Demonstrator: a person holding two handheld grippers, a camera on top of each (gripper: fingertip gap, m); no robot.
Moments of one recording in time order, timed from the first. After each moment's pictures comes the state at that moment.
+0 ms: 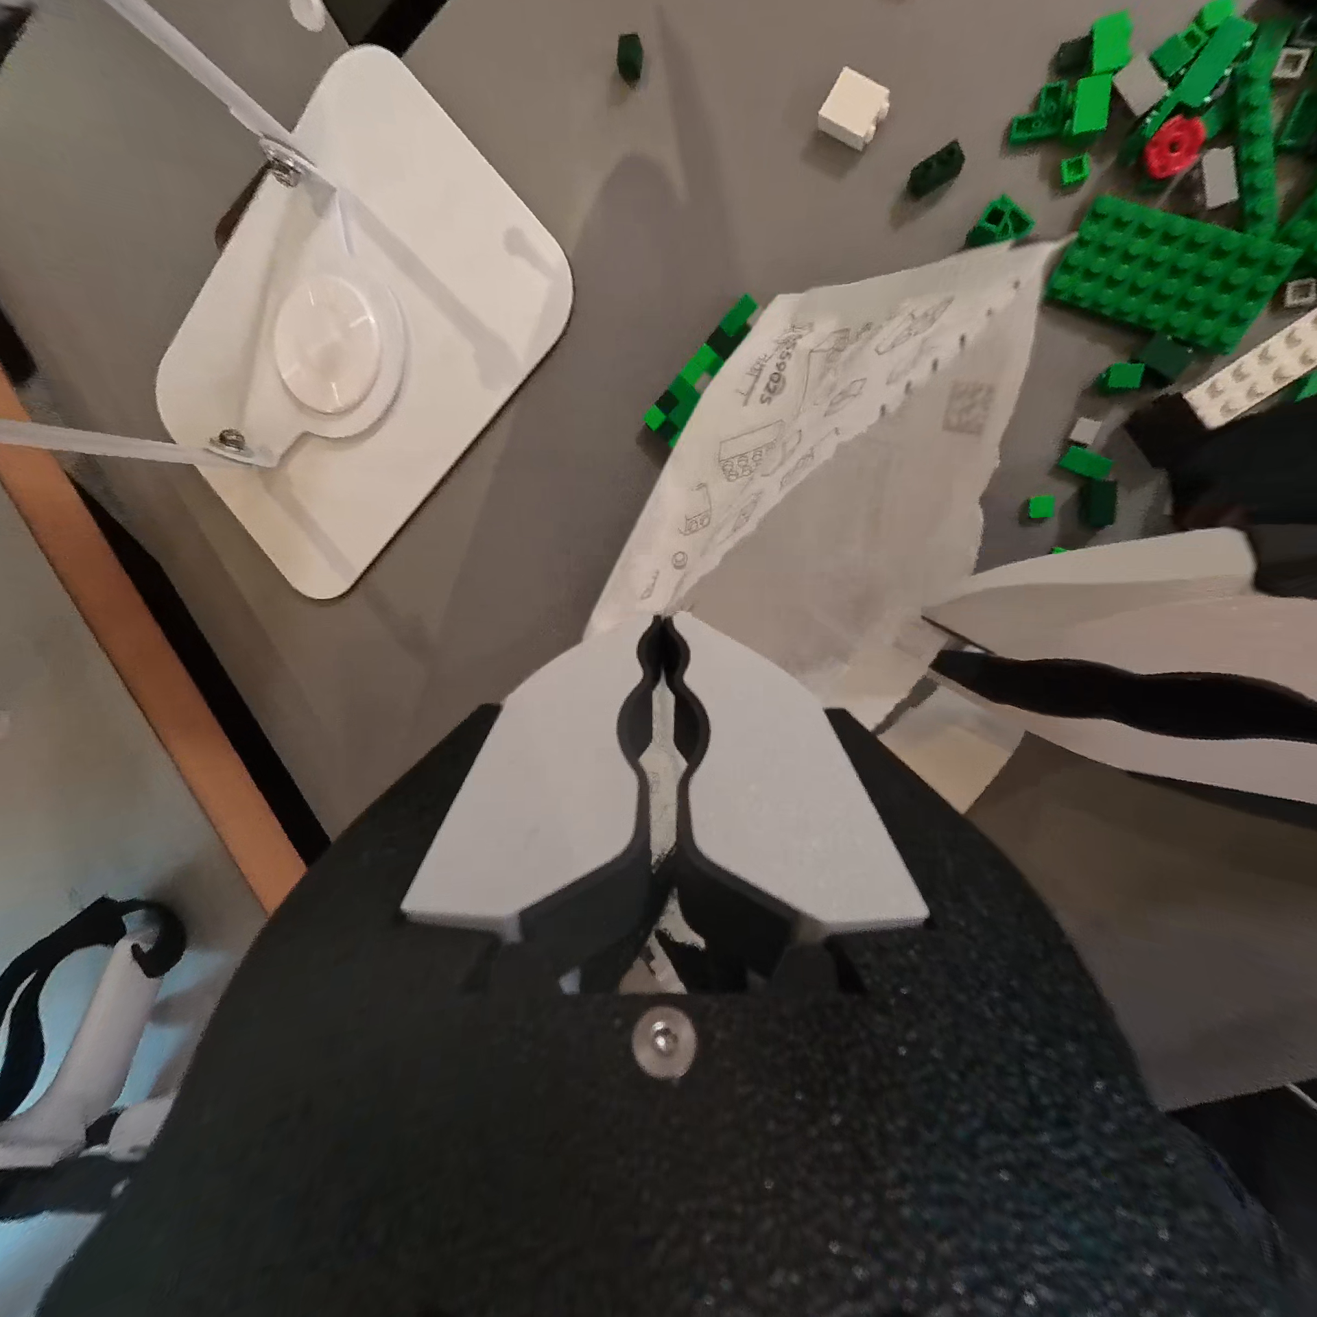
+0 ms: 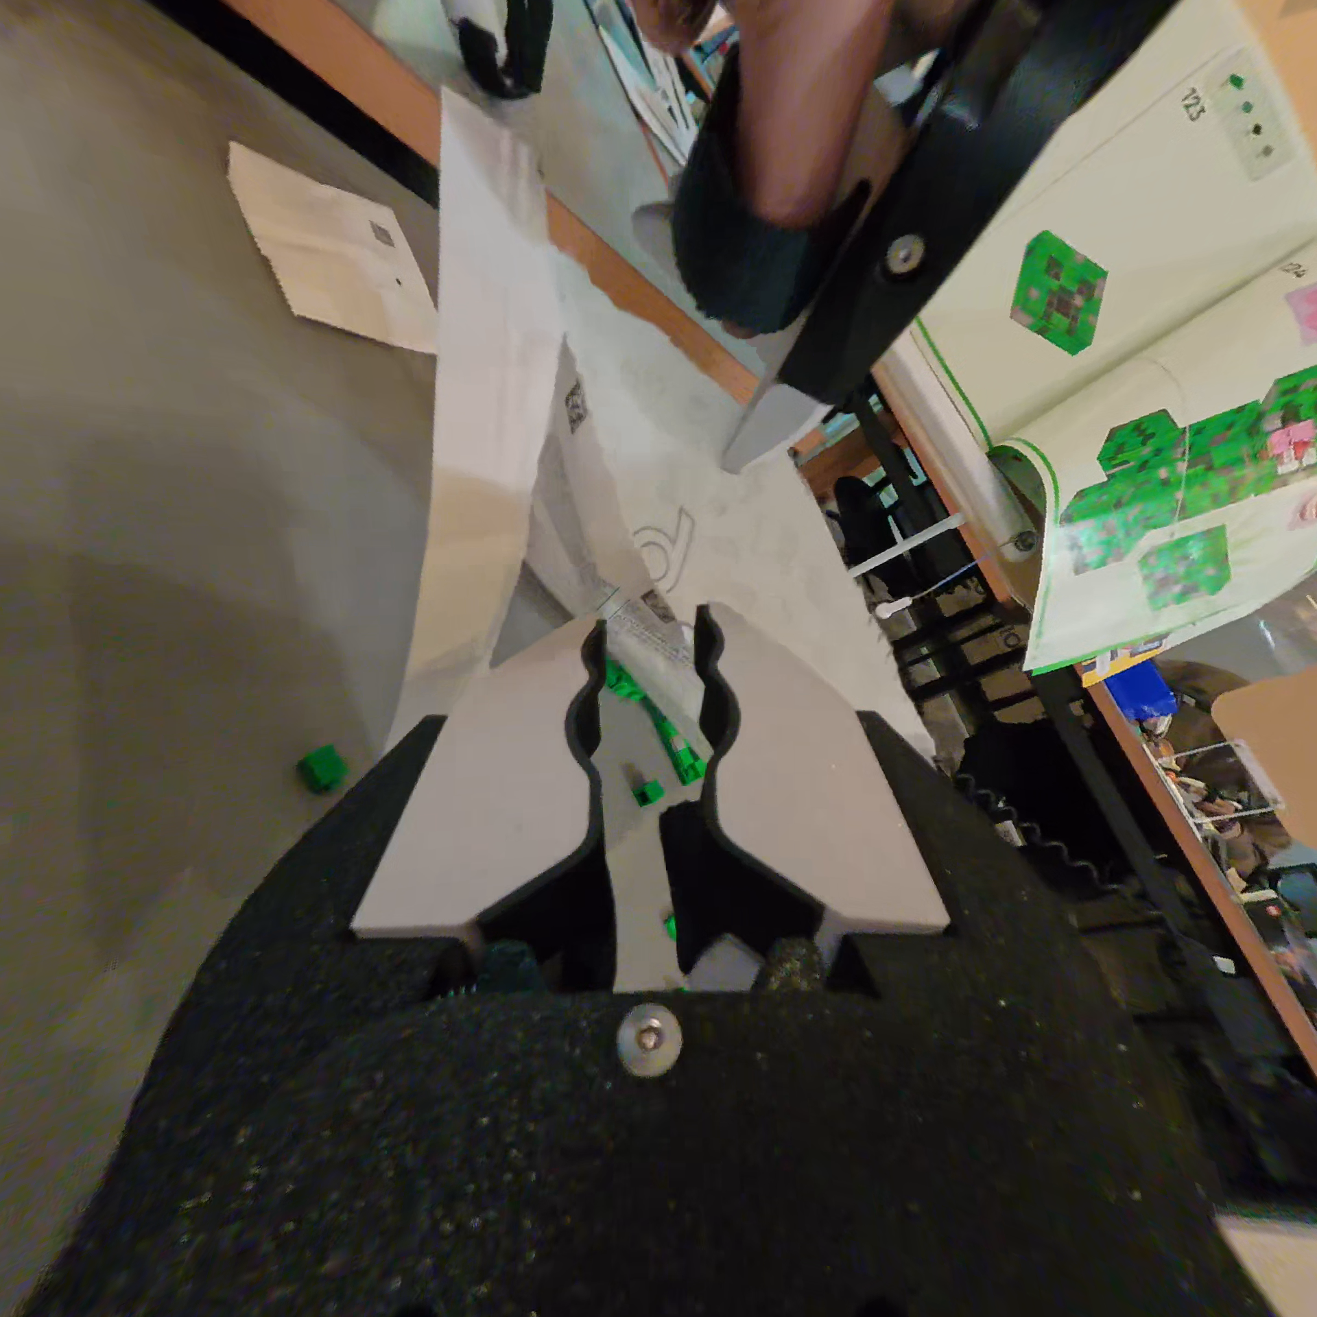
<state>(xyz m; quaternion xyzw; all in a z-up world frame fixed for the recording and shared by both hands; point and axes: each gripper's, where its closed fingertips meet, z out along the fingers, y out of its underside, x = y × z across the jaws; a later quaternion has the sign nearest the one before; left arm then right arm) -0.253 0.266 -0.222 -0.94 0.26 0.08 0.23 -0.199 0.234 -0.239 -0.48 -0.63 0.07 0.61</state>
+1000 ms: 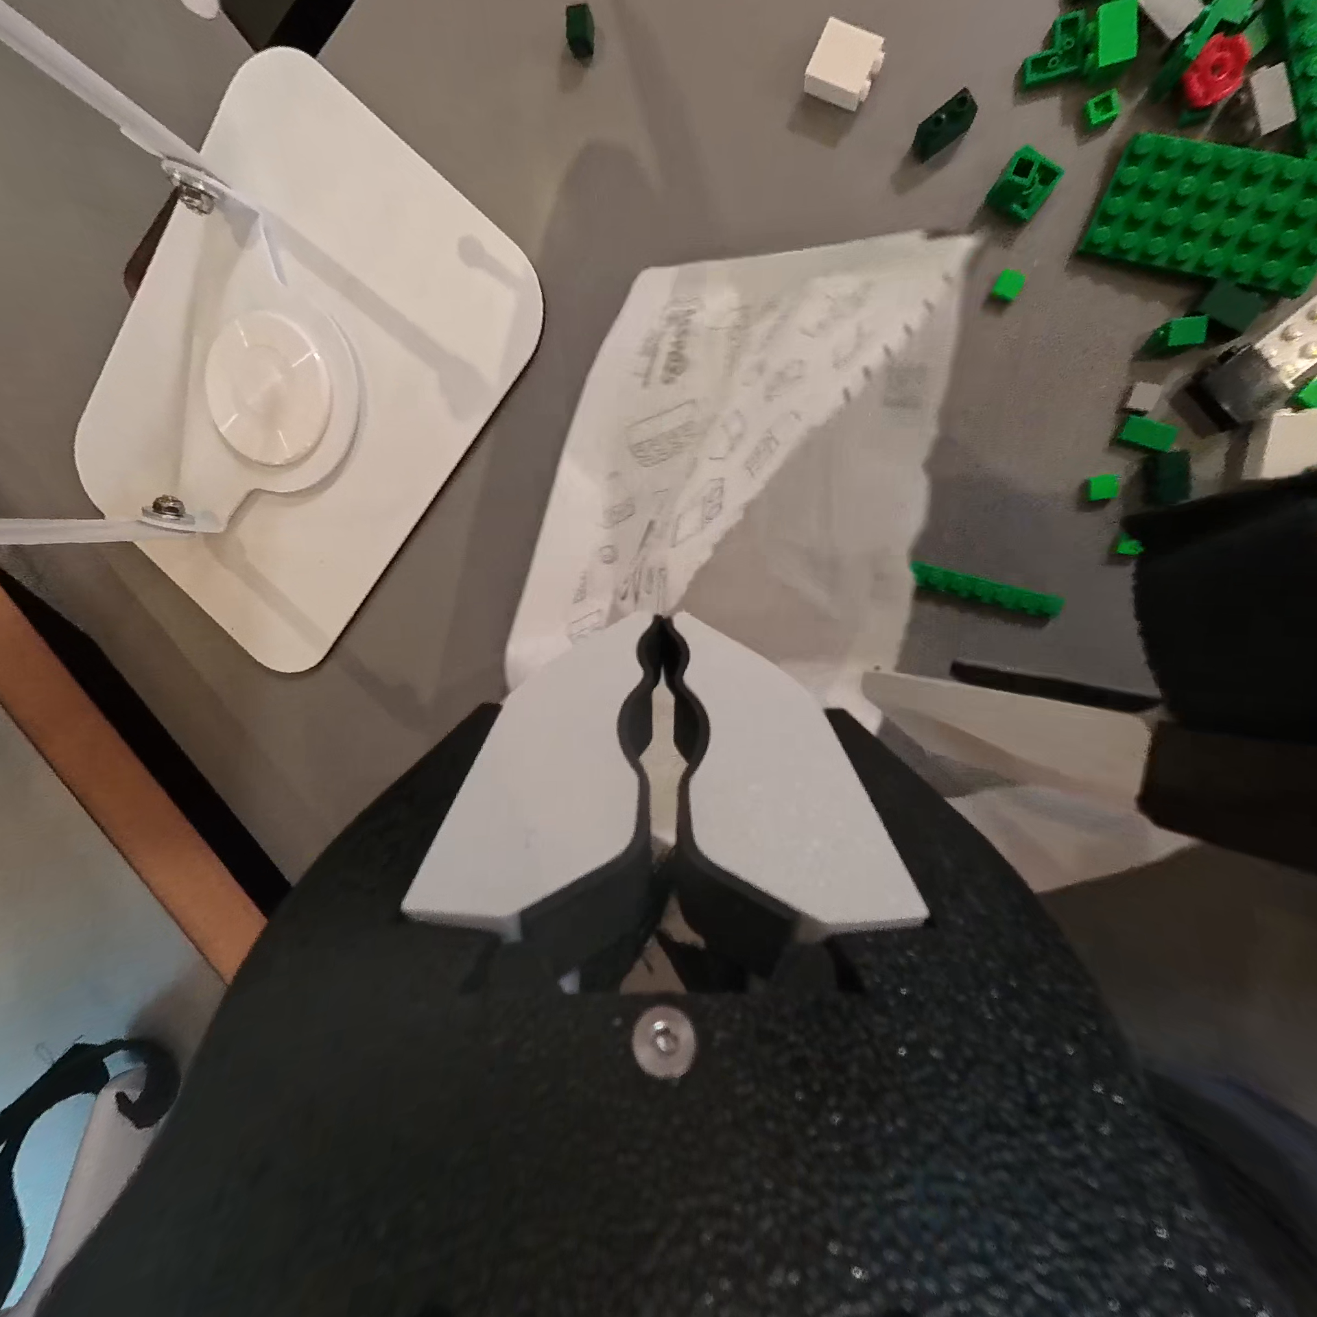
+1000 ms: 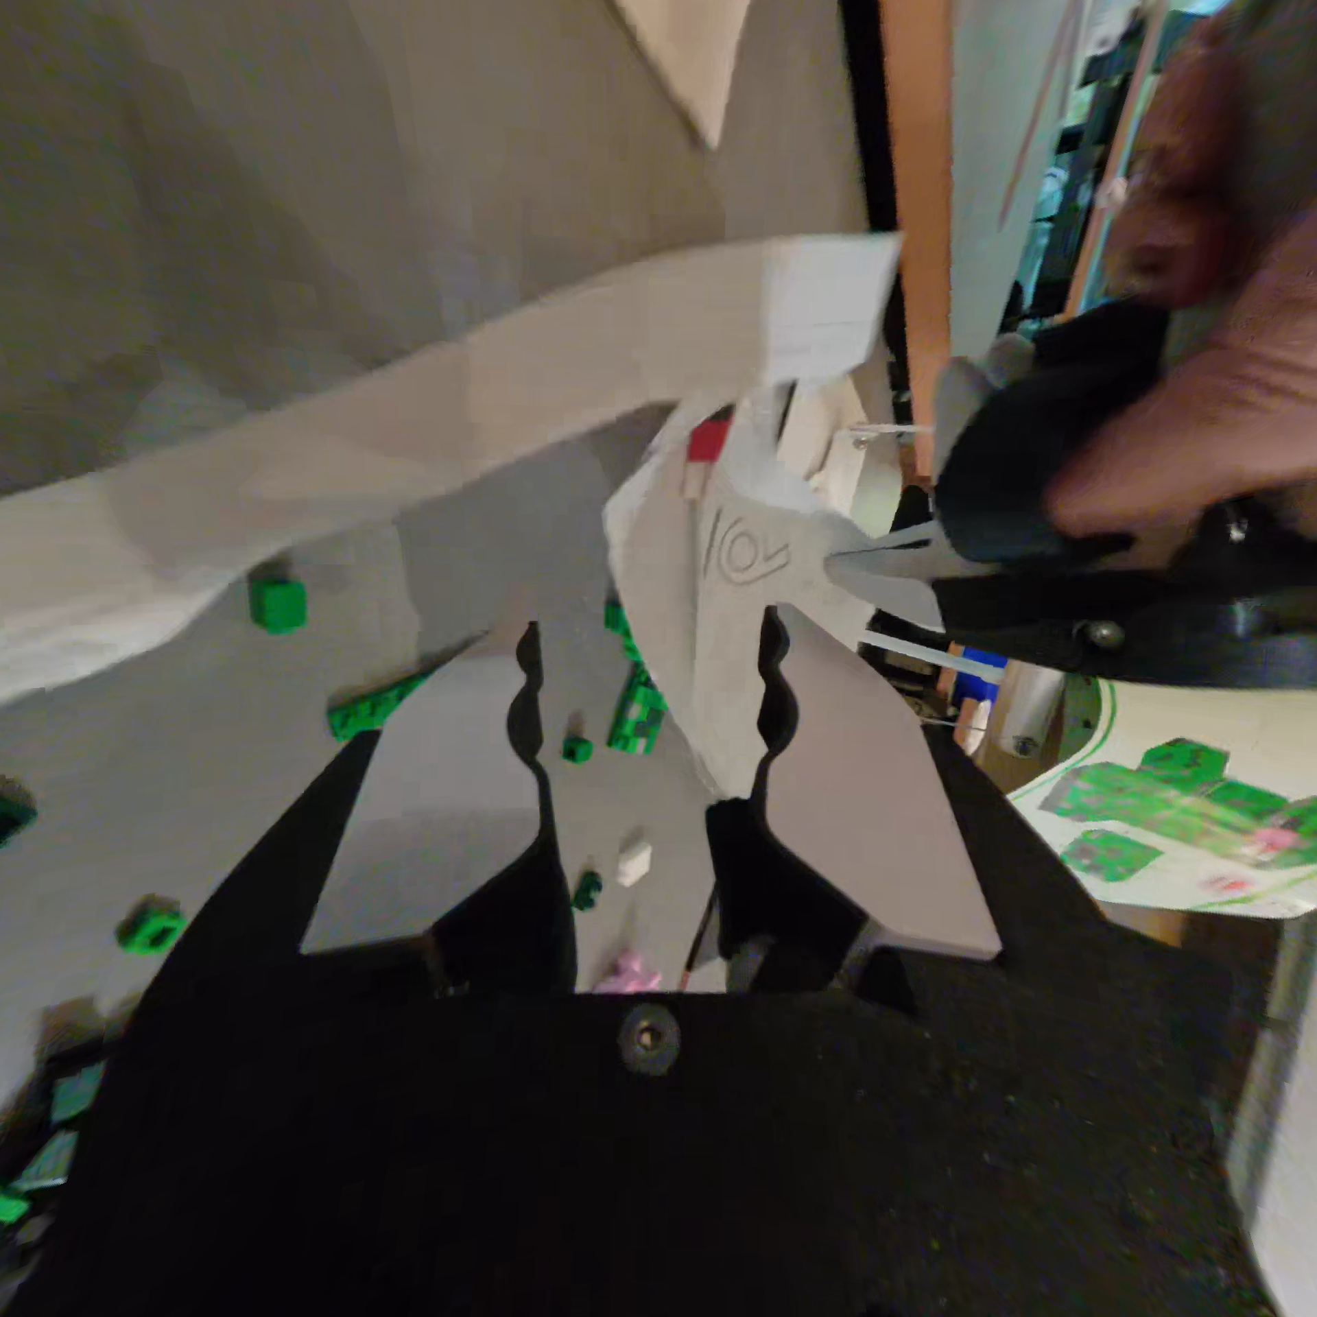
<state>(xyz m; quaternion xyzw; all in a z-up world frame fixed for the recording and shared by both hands) -0.264 0.285 -0.250 -0.93 0.31 0.04 0.22 -0.219 0.239 -0.270 -0.33 -0.82 -0.14 0.45</state>
